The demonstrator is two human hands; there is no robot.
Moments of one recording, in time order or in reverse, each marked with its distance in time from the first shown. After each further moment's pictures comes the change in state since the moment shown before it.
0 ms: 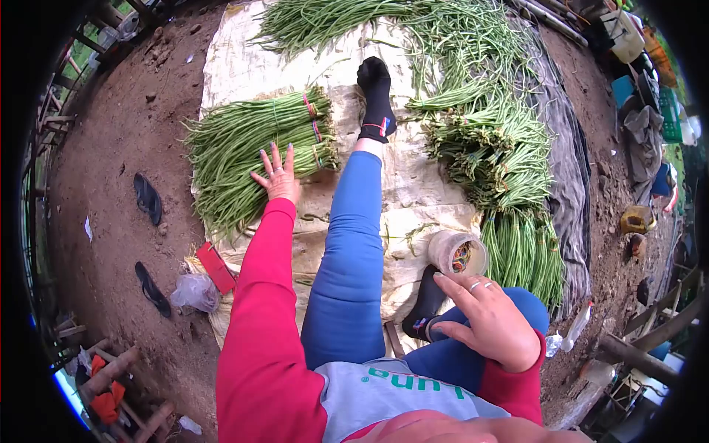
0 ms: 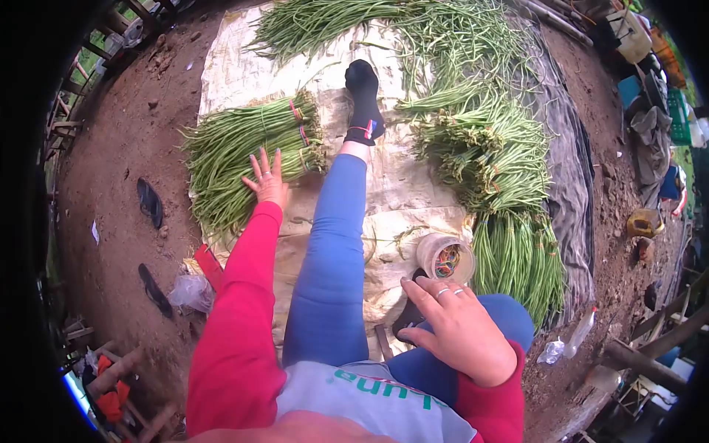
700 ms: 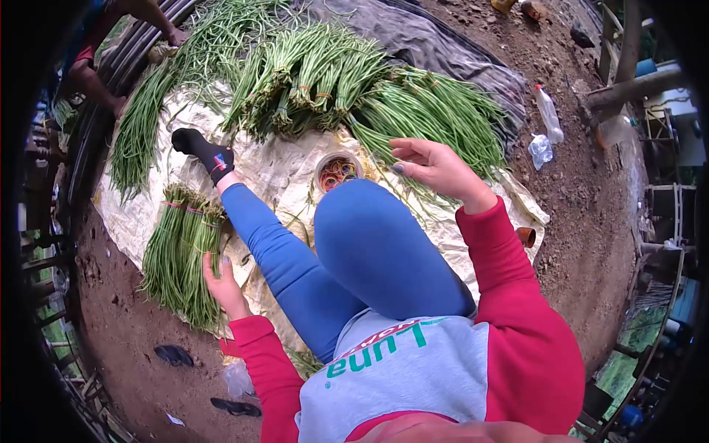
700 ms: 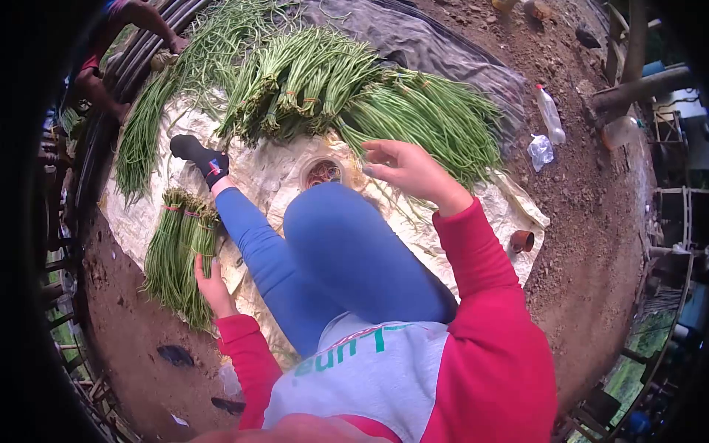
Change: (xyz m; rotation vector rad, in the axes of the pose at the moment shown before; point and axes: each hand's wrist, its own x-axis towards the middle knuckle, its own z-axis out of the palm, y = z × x) left_hand -0.137 0.057 -0.143 -1.004 -0.104 0.094; right_hand -0.138 0.122 0.082 0.911 0.747 0.483
